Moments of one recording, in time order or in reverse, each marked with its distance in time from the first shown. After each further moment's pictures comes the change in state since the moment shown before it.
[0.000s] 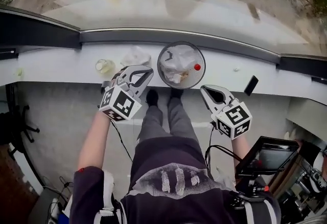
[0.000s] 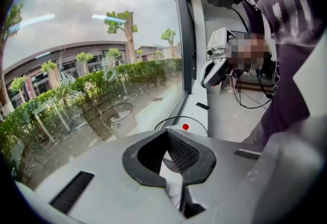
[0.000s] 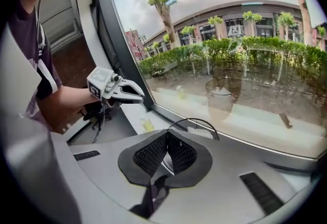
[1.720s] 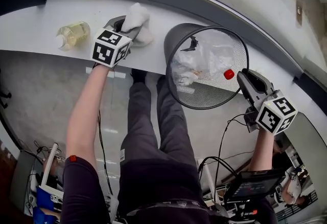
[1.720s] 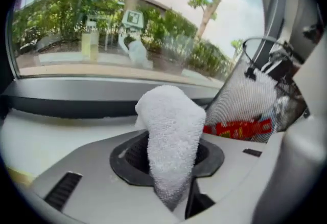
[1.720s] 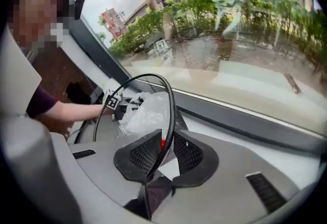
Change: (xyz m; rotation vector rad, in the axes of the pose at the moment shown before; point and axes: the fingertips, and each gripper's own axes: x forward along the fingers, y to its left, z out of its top) left arm 0.193 0.059 -0.324 -0.801 0.151 0.164; right arm 0.128 -0.158 -0.108 0.189 0.311 -0.010
